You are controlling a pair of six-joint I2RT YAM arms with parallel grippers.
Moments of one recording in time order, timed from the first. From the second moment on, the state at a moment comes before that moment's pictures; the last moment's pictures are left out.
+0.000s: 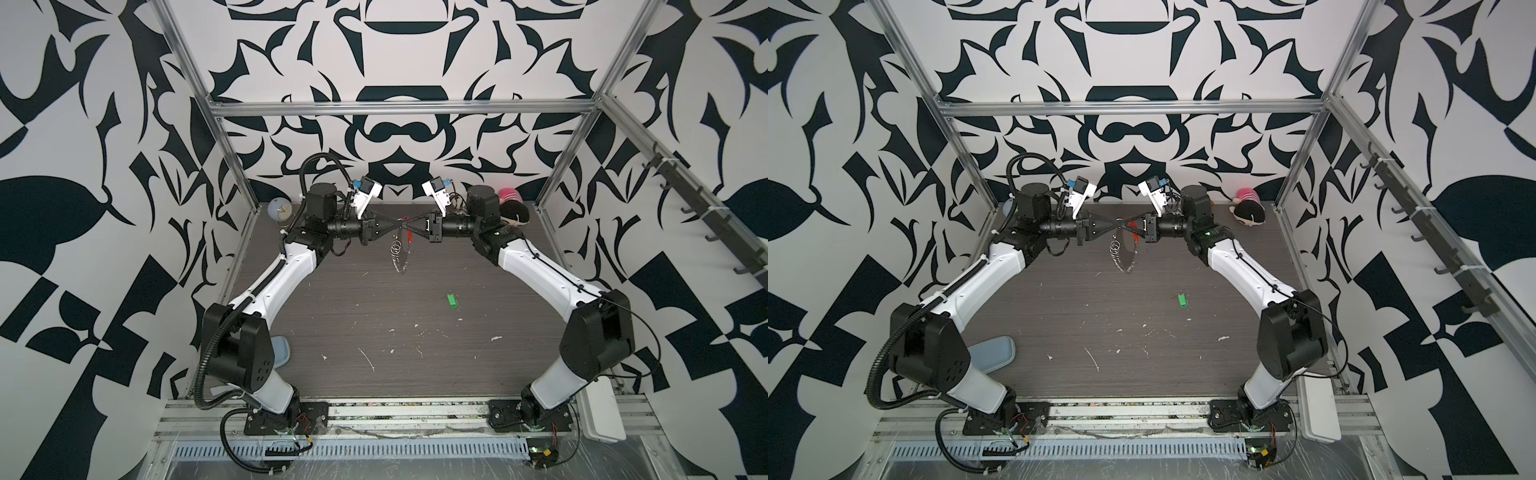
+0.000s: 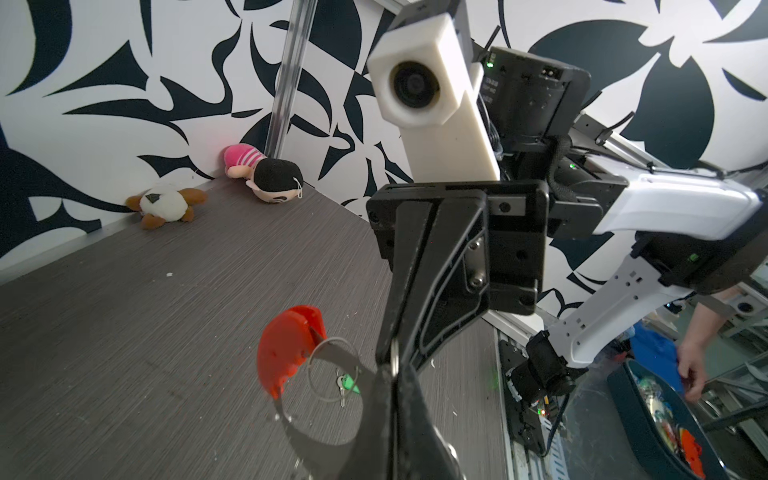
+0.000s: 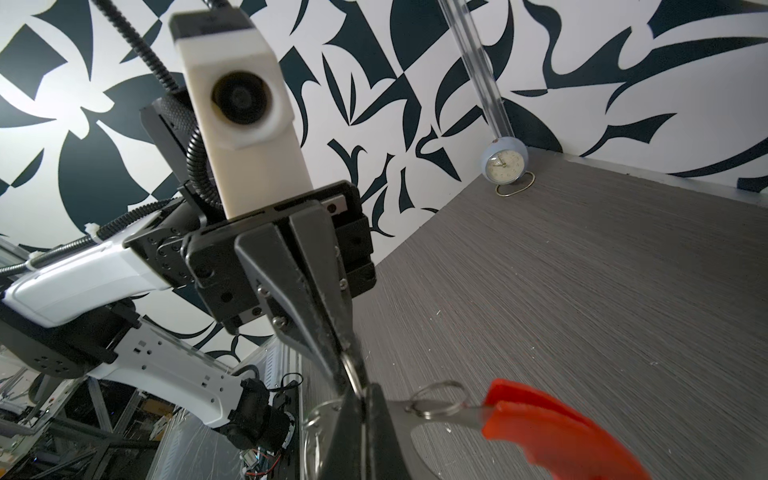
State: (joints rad) left arm -0.36 1.58 1.35 -0.02 1.06 -0.20; right arm 0.42 1.64 1.38 0.07 -0.97 0.45
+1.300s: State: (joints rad) left arm -0.24 1.68 1.24 0.76 0.91 -0.79; right arm 0.48 1.92 1.34 1.16 -0.63 1.15
